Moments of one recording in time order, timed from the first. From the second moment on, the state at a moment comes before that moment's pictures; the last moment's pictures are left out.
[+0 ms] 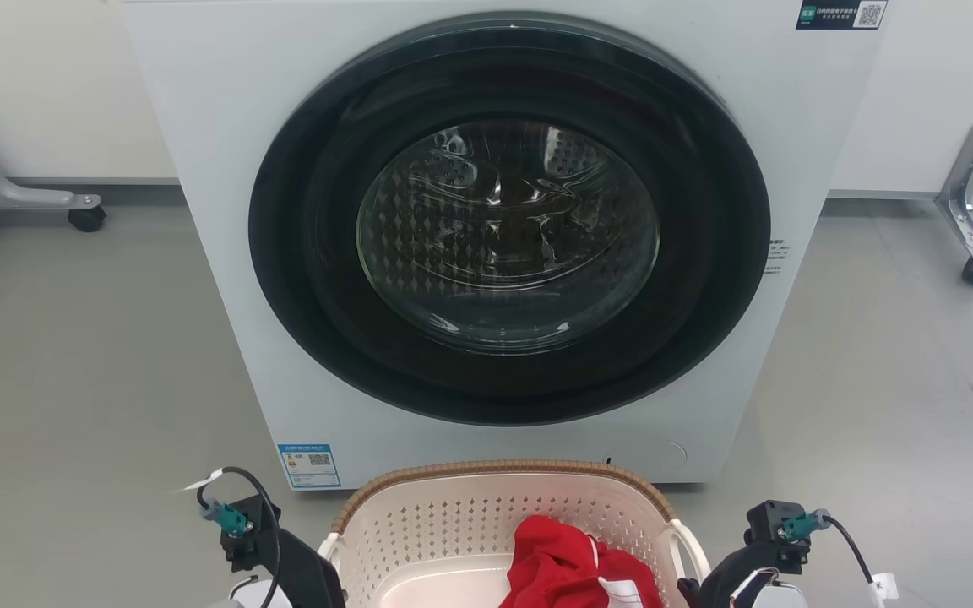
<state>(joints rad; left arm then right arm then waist) -0.62 0.01 -0.33 1.30 -0.76 -0.13 0.33 -0.60 -0.01 0.39 1.29 0.57 0.14 0.16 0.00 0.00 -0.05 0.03</state>
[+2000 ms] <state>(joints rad) -0.60 0.02 -0.33 1.30 -0.77 -0.12 0.35 -0.60 -0.01 0.43 1.27 0.63 0.14 0.19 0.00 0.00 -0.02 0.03</state>
